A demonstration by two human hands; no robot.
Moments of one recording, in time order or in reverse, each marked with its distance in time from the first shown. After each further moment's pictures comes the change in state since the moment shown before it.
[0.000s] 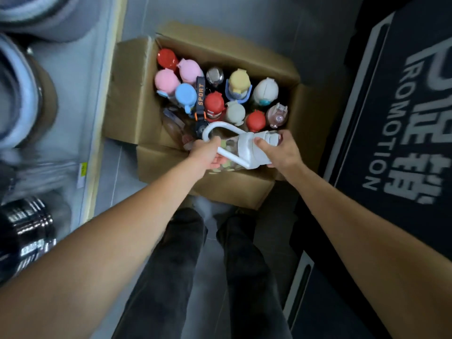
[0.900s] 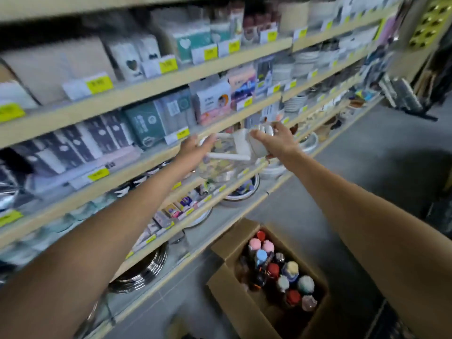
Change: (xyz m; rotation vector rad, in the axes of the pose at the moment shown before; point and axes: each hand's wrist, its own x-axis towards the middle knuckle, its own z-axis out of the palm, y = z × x) left_hand -0.571 0.115 -0.307 -0.069 0.732 0.814; right_hand -0.474 -0.448 -0.077 -0.131 -0.302 -1.061
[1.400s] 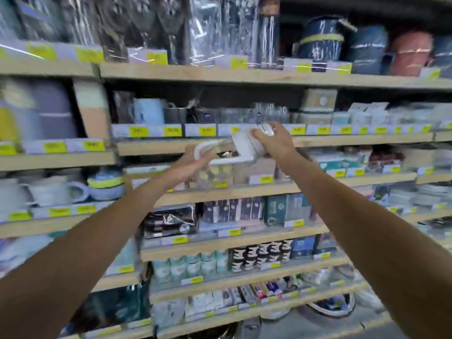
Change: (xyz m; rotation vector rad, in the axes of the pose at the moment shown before) left_hand -0.219 0.008 -0.348 -0.056 0.473 0.121; right_hand -0.157 -0.347 0.174 0.262 -0.258 -0.580
